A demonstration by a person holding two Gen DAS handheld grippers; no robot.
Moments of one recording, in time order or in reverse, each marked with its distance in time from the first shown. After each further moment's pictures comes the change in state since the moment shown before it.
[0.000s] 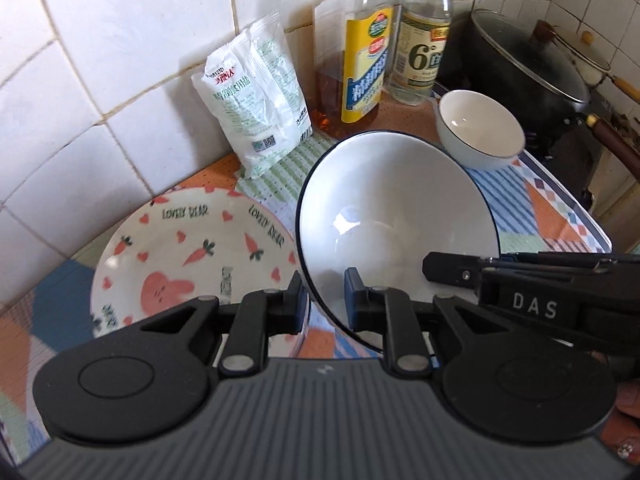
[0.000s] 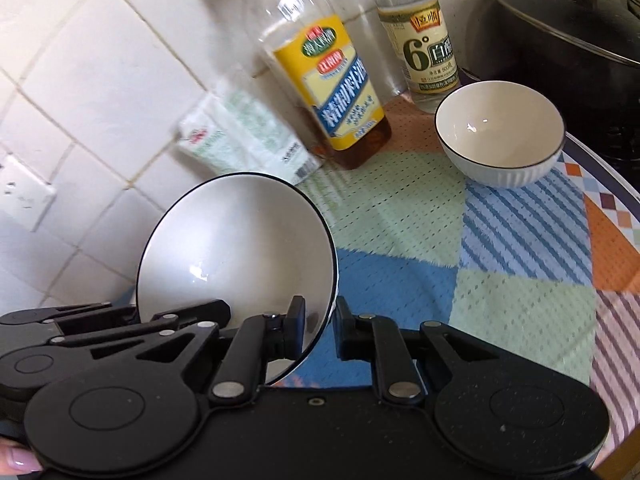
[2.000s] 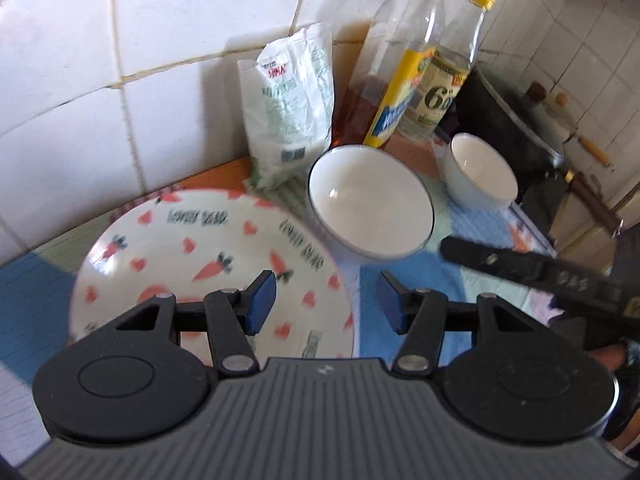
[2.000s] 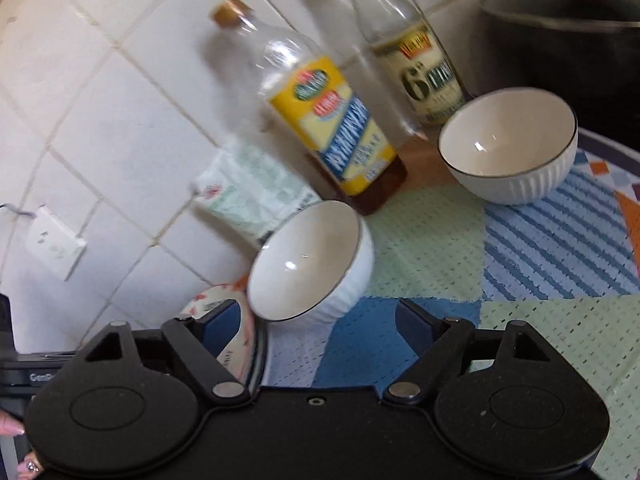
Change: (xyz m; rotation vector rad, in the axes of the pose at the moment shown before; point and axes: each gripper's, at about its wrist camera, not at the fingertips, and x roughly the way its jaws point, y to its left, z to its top) left arm 0.030 0.090 0.002 -0.138 -0.094 -0.250; right arm 0.029 -0.036 -0.006 0.067 -0.209 0.162
